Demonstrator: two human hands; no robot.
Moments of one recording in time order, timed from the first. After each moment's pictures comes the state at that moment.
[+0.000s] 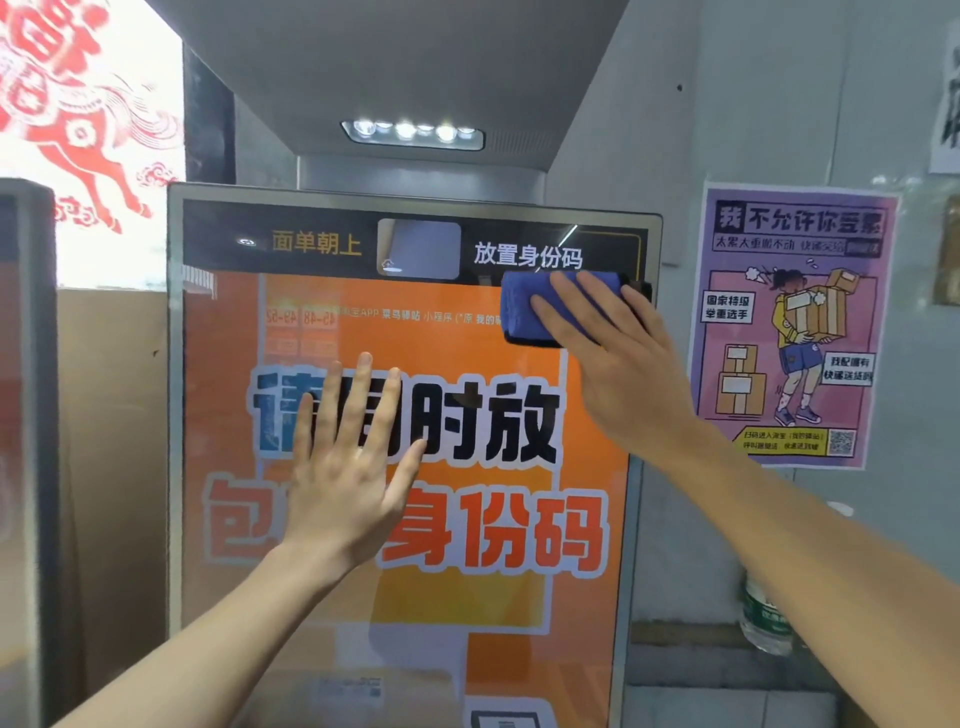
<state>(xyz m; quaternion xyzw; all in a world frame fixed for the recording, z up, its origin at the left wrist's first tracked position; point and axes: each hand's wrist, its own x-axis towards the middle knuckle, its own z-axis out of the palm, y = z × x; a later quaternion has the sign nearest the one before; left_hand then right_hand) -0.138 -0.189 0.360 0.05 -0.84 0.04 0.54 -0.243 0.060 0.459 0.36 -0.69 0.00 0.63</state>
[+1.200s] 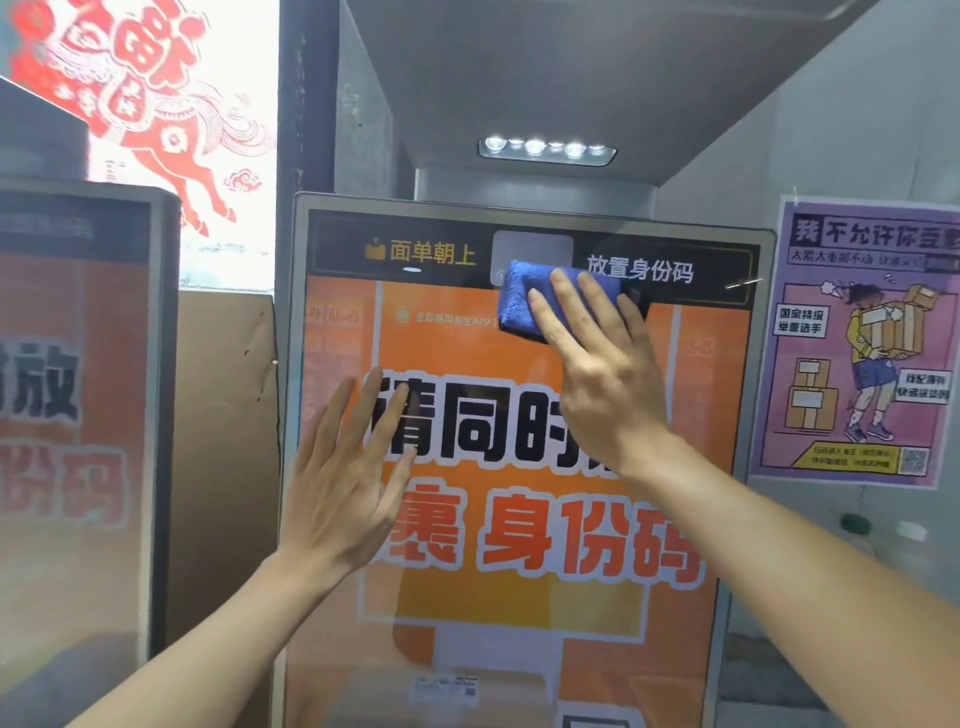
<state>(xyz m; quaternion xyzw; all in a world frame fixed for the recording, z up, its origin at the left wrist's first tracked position) -0.100 -0.281 0.352 0.03 -0.84 0.03 0.53 -0.201 -0.050 0.453 0.33 -0.69 0.07 0.64</state>
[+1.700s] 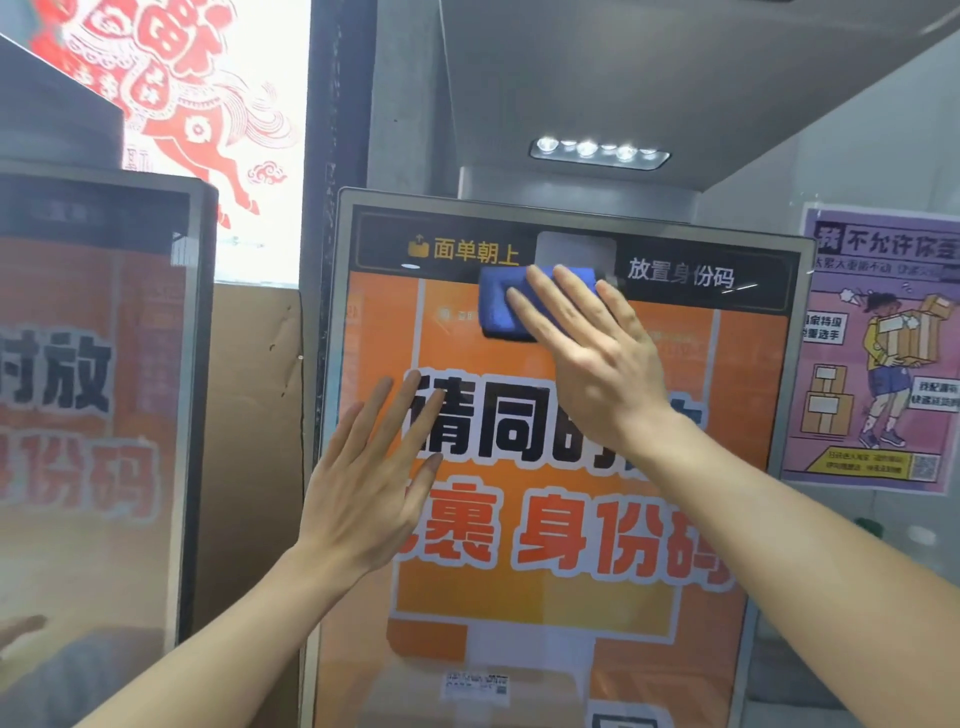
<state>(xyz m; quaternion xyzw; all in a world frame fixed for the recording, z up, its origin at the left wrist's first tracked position) -0.093 -0.299 0.352 0.00 -0.85 0.07 0.52 -0.189 -0.080 0.470 0.36 -0.67 -0.04 0.64</state>
